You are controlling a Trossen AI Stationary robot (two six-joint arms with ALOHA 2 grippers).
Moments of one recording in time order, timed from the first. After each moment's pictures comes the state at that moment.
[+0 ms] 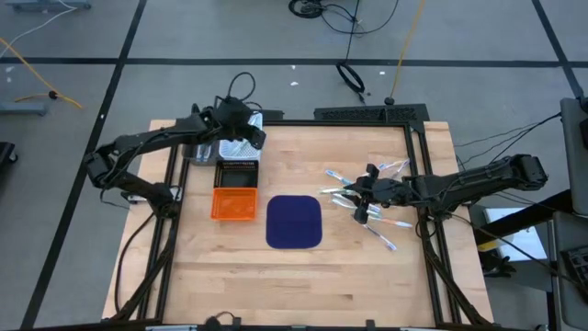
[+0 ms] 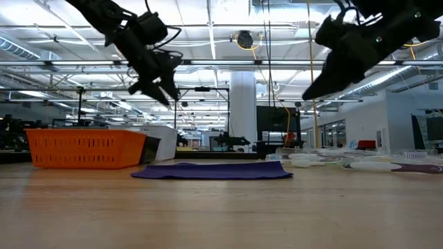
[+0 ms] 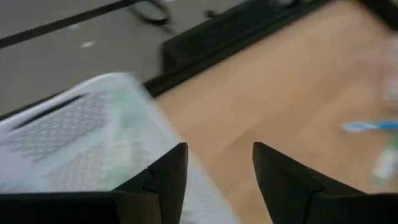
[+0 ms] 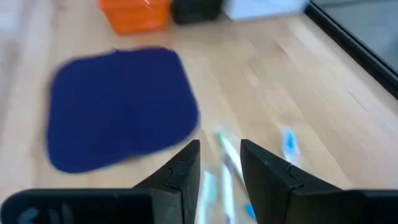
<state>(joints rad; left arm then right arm) 0.62 1.40 0.99 -0.31 -0.01 -0.31 0.09 1.02 0.50 -0.10 0.34 0.21</state>
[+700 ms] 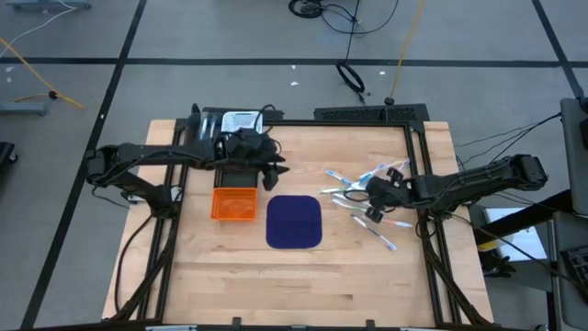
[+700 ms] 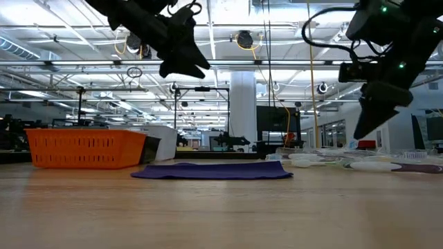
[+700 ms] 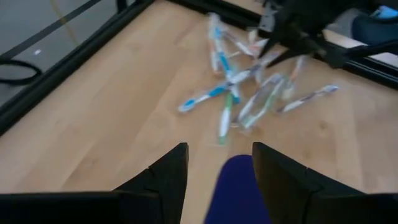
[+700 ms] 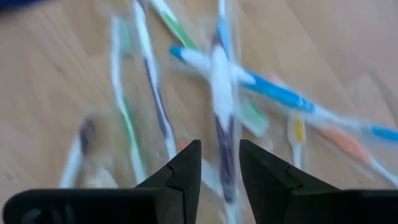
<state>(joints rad) 0.26 1.39 0.99 -0.14 0.08 -0.20 0.08 1.02 0.50 -0.64 0.39 0.51</state>
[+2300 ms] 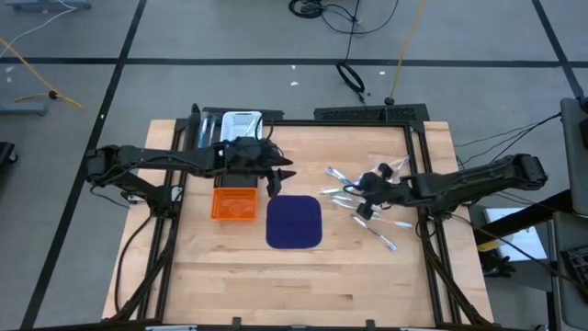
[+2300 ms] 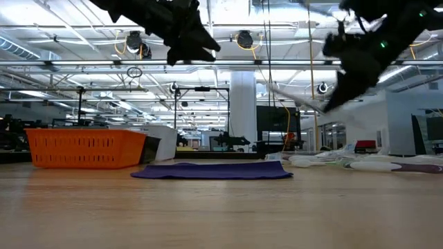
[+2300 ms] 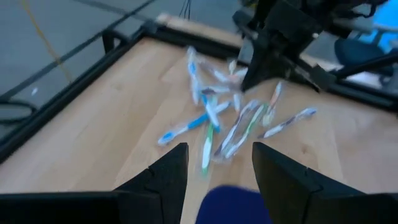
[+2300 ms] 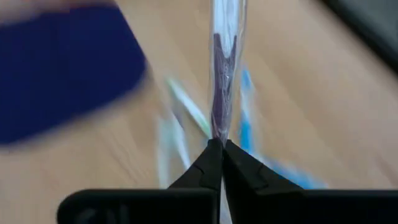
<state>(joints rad) 0.16 1.39 0.99 0.00 -0.01 -0.18 0.09 1.02 0.57 -0.39 0.45 0.40</state>
